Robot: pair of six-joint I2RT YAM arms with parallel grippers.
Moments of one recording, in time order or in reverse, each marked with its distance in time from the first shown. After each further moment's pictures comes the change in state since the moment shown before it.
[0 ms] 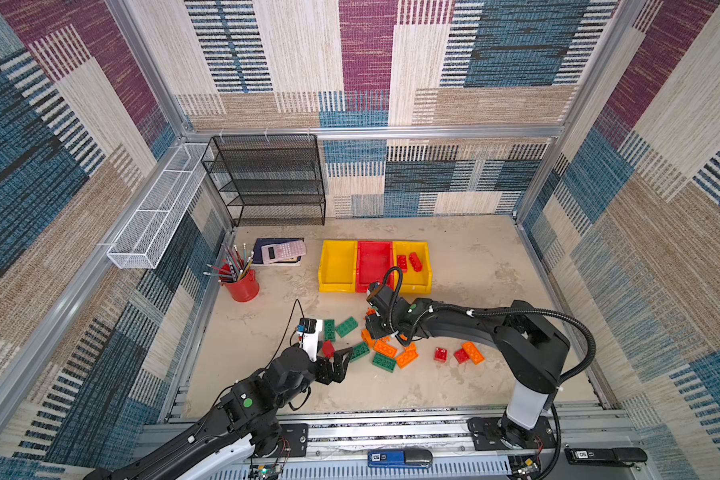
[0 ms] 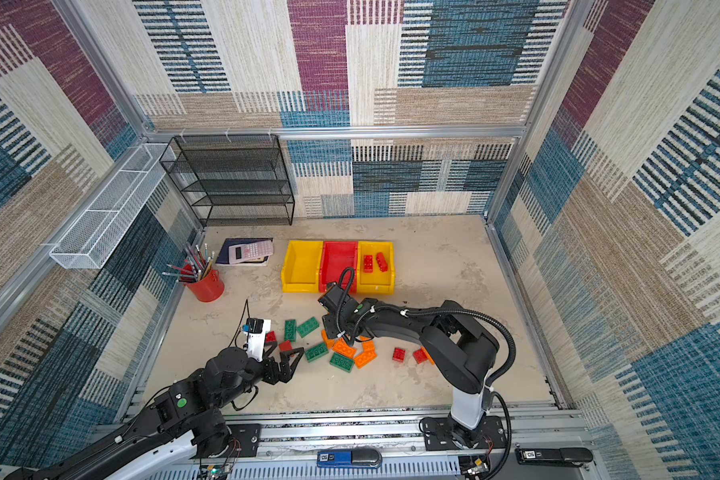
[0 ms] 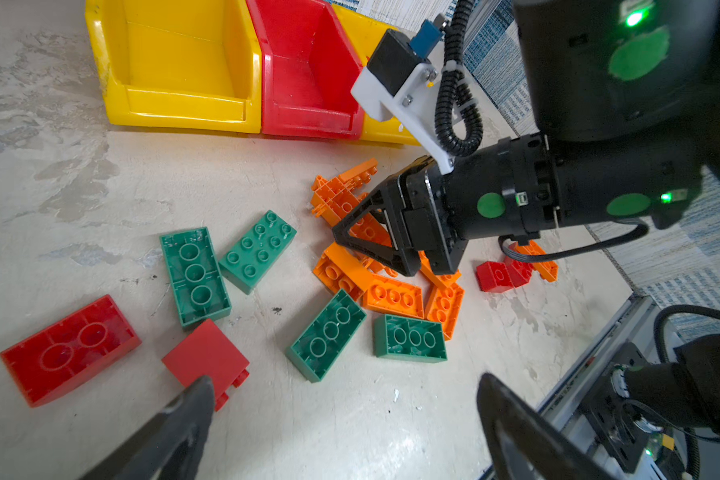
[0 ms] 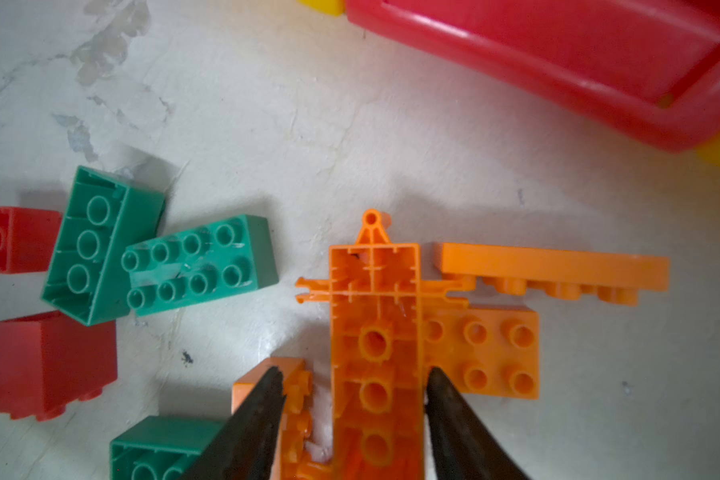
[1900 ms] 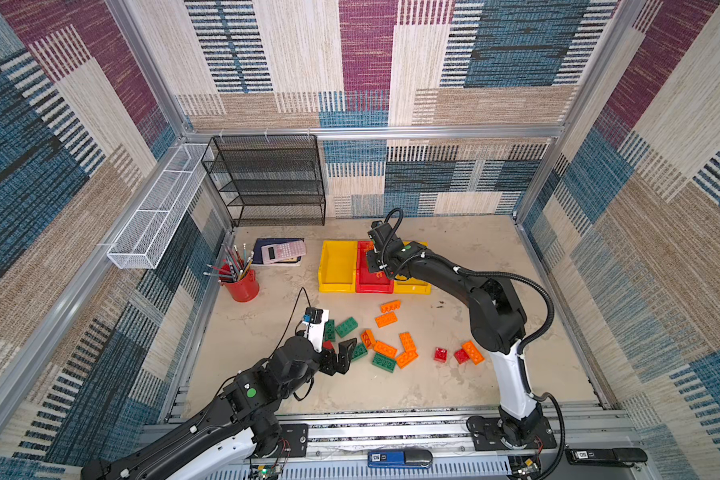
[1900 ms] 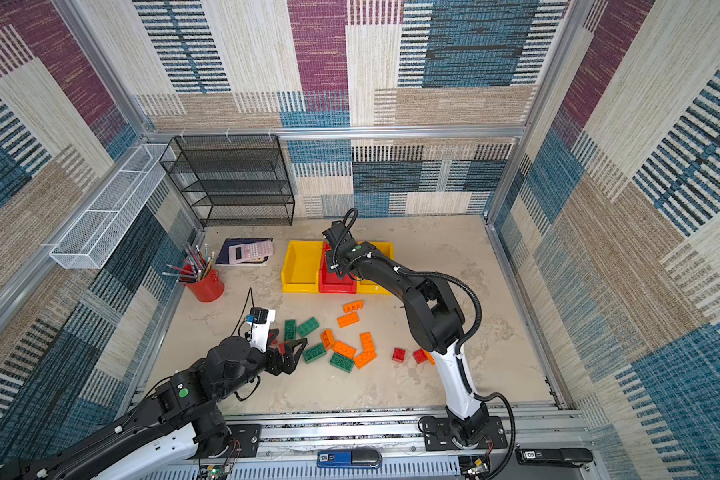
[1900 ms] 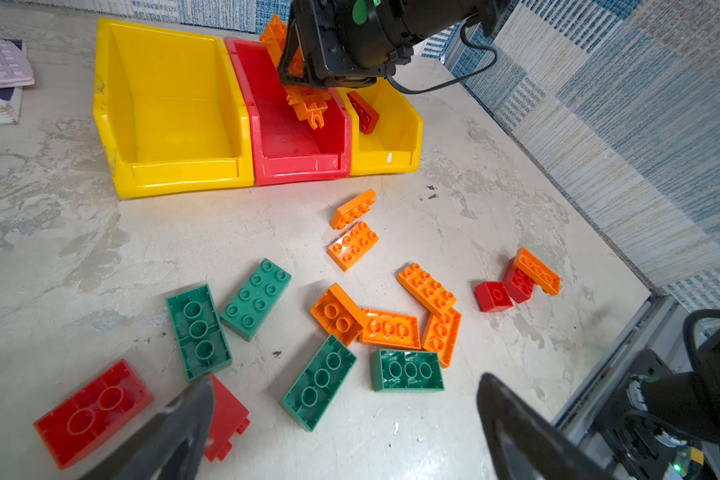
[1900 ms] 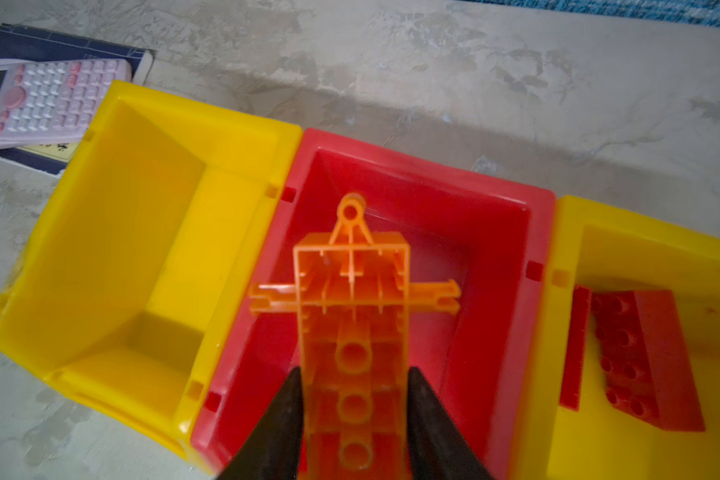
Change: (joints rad) left arm 0.001 0.114 0.121 0.024 -0.029 0.112; right arm -0.247 0.348 0.682 -0.158 0.069 -0.142
